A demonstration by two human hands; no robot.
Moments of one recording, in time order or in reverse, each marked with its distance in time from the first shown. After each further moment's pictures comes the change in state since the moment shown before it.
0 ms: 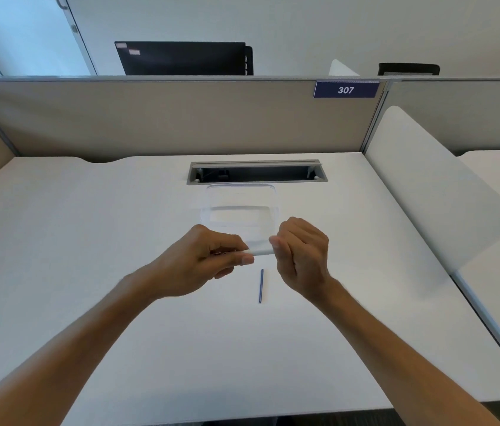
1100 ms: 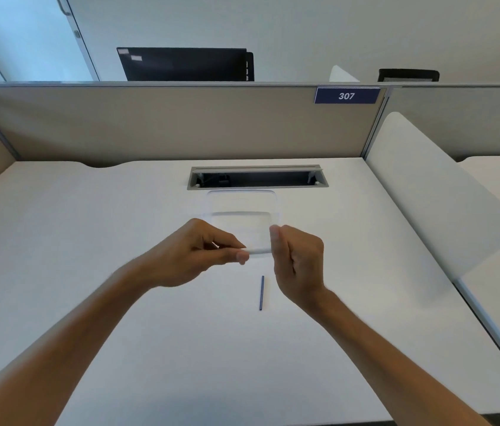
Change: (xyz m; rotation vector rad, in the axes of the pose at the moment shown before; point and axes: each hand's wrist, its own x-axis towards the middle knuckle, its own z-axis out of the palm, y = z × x) left_hand 0.010 -0.004 -0.018 -0.092 -0.033 -0.065; right_hand 0.008 -0.015 0.005 0.125 -0.045 0.309
